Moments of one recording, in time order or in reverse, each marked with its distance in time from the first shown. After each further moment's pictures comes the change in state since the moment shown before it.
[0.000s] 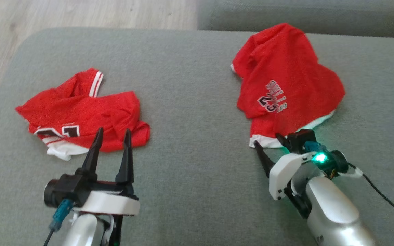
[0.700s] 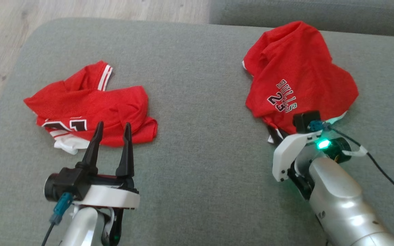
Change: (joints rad) left arm -0.040 -0.049 0.052 0.040 0.047 -0.044 0.000; right arm -0.185 -0.008 0.025 0.250 0.096 0.000 0.031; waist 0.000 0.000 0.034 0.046
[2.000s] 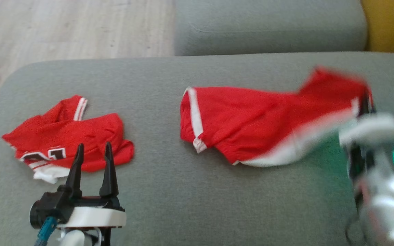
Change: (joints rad) left arm 0.128 -0.032 0.126 -0.054 0.026 -0.017 0.000; right arm -0.076 -0.053 -0.551 0.082 0.162 0.000 -0.297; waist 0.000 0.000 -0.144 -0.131
